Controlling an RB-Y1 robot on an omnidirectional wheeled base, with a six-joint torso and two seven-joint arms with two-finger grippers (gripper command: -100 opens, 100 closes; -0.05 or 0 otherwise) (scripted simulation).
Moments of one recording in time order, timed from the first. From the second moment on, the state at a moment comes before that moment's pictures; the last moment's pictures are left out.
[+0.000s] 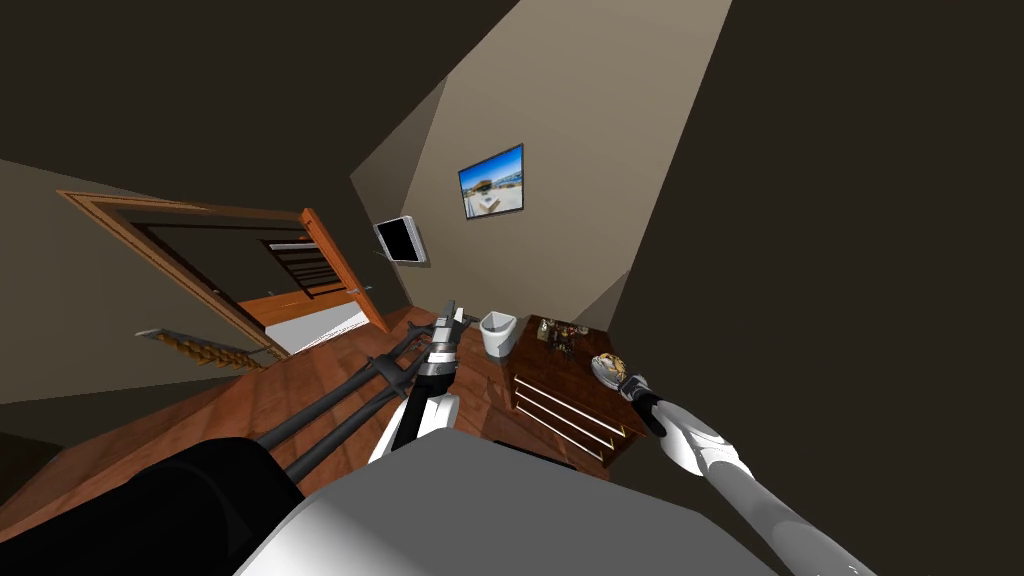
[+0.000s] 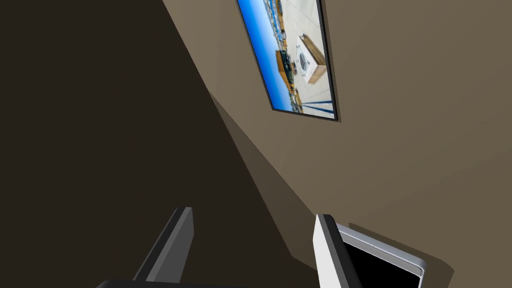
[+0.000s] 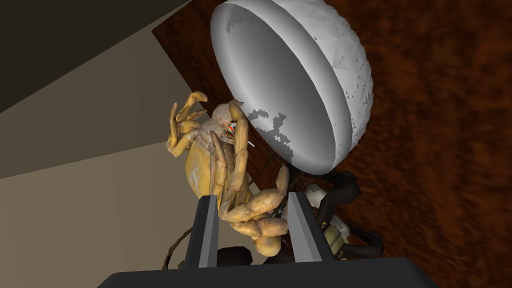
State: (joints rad) left arm 0.49 -0.04 0.01 -2.31 -0.09 -0.39 0.01; right arm -0.27 -0.56 0.37 -0.78 0.82 0.06 0.98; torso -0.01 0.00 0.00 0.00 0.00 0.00
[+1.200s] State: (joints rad) left arm 0.49 -0.04 0.01 -2.31 -0.09 -0.39 0.01; right arm -0.28 -0.57 0.39 -0.80 0.77 0.03 0.96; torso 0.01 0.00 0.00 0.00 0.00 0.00
